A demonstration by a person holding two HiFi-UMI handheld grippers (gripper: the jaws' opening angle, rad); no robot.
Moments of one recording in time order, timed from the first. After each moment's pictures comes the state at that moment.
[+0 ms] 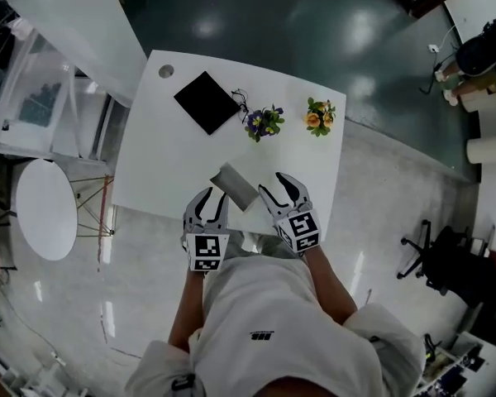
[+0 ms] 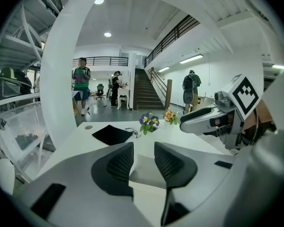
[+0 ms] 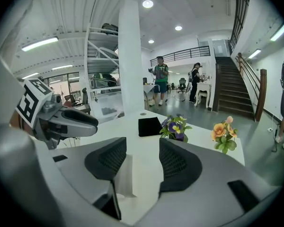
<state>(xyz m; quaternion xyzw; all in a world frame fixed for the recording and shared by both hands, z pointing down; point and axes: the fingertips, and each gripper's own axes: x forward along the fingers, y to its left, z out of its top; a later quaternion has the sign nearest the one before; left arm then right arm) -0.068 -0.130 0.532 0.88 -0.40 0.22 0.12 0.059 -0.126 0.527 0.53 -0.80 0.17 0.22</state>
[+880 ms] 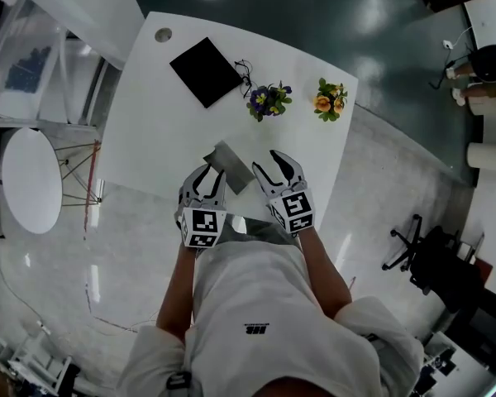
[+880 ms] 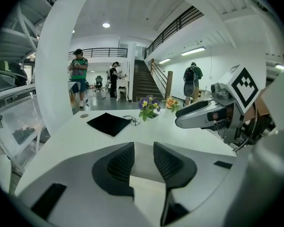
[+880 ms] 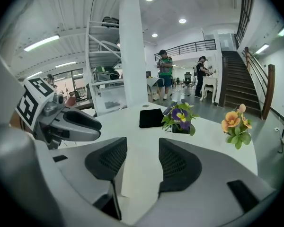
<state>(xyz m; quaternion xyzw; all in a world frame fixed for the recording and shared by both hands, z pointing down) -0.050 -0.138 0.599 0.87 -0.39 0.26 0.15 0.062 -0.145 0.580 0.50 -0.81 0.19 0.24</state>
